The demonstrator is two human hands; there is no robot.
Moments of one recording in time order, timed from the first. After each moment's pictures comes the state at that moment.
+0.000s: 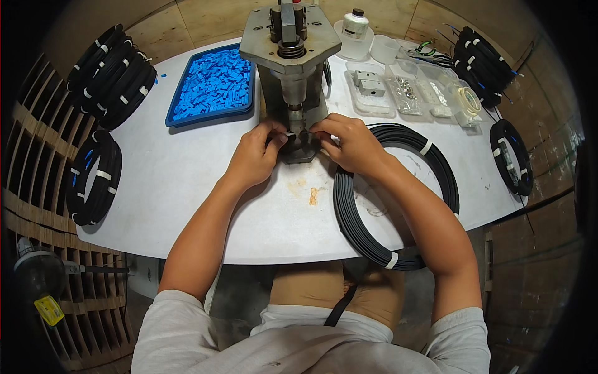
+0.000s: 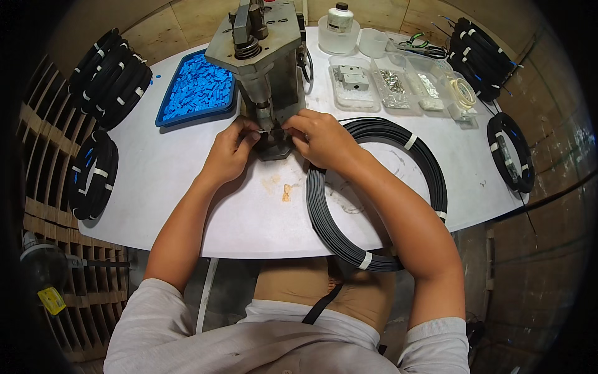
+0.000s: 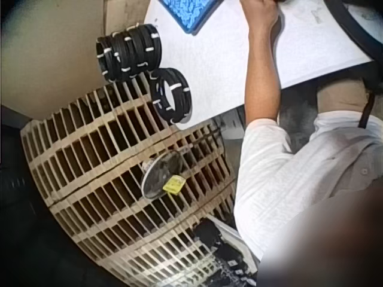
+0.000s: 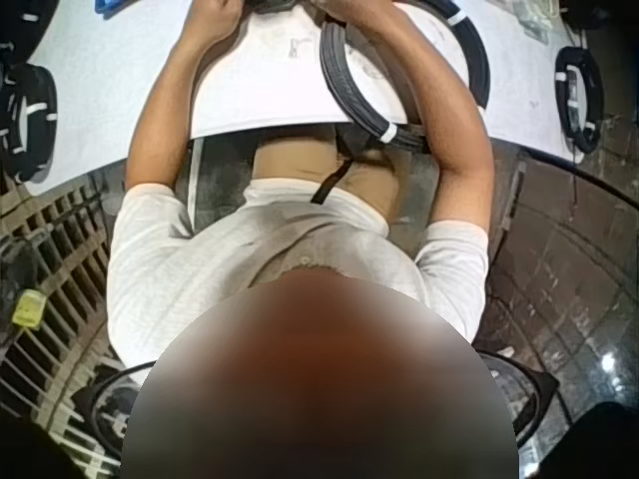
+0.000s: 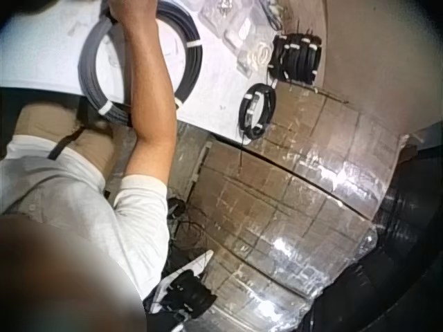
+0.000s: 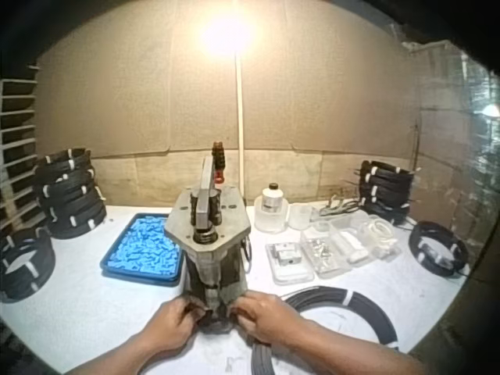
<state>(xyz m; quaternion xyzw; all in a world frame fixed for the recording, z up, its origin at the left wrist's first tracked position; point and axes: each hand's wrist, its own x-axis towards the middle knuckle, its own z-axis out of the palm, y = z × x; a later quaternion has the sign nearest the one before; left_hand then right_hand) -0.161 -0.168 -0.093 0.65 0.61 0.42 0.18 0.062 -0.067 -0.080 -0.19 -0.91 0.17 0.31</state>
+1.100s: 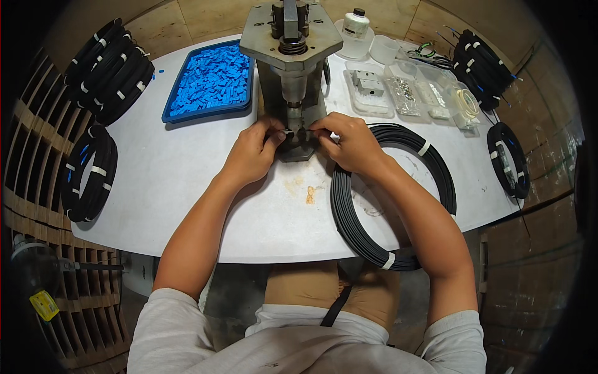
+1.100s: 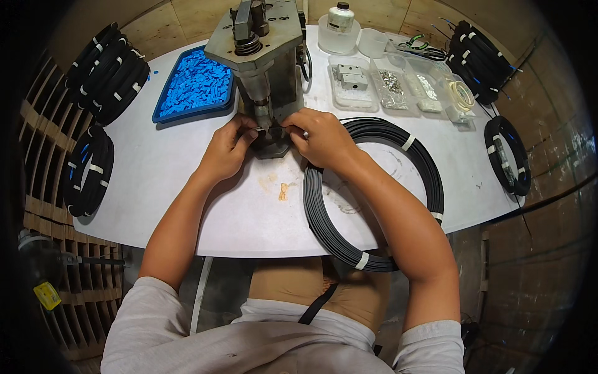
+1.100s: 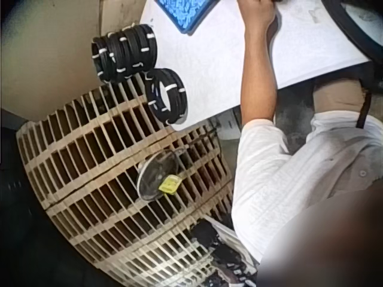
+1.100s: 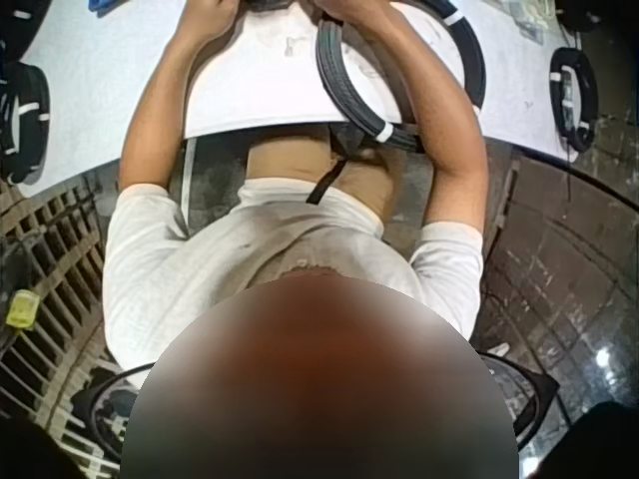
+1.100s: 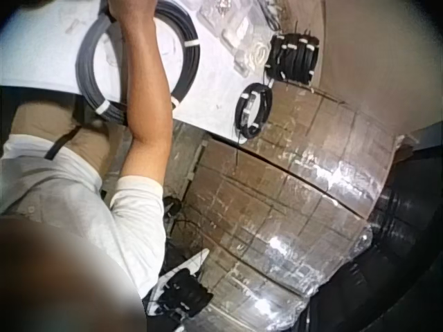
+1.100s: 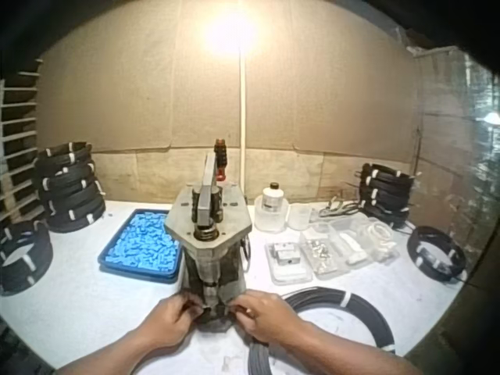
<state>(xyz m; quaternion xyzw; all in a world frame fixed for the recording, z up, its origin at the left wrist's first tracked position) -0.163 -0.166 -0.096 0.65 0.60 0.42 0.19 0.062 -0.068 -0.079 -0.22 -0.91 0.18 0.32</state>
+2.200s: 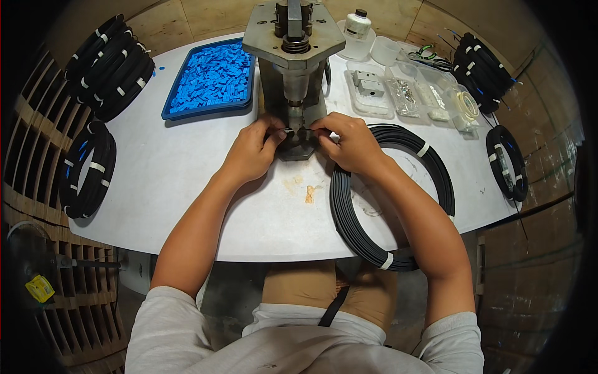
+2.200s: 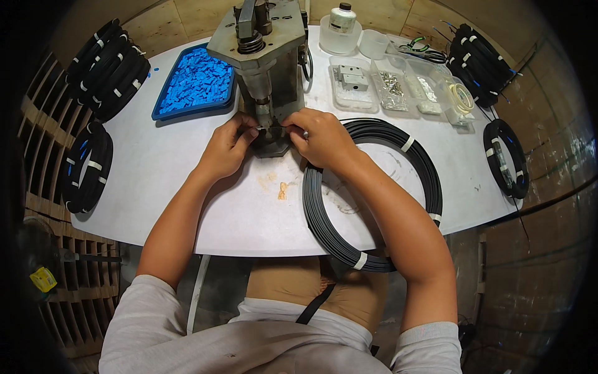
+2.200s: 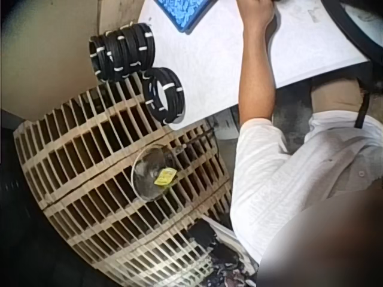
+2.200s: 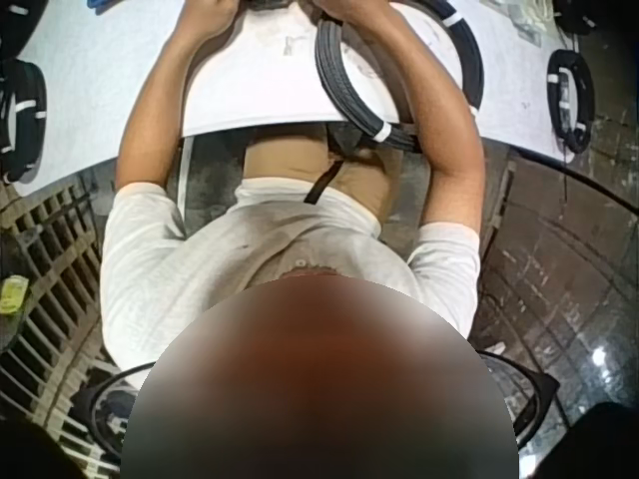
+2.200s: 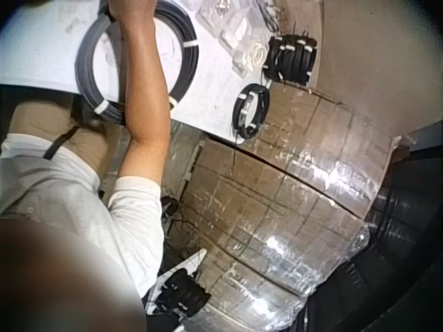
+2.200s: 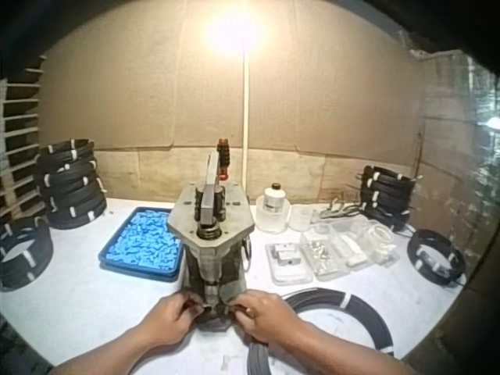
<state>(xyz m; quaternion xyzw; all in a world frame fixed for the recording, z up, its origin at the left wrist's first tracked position) -0.163 -0.167 -0.094 0.65 0.60 0.42 0.18 0.061 -0.070 -0.078 -0.23 -0.91 0.17 0.30</state>
